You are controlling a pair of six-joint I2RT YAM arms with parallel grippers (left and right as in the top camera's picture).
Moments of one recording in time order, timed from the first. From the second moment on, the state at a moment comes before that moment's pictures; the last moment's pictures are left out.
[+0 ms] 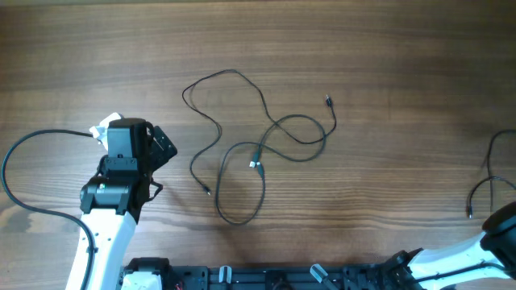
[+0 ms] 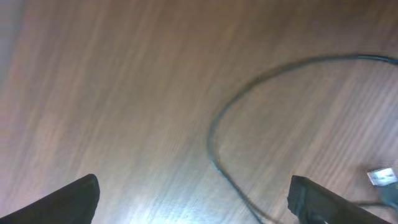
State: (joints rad) left arm -0.03 1.02 0.74 -0.67 -0.26 -0.59; right arm -0.91 1.84 1.47 -0.67 -0.25 0.33
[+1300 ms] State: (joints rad) left arm -0.03 1.02 0.74 -0.67 -0.26 -0.59; right arm 0.08 1.84 1.47 -0.85 -0.87 0.34
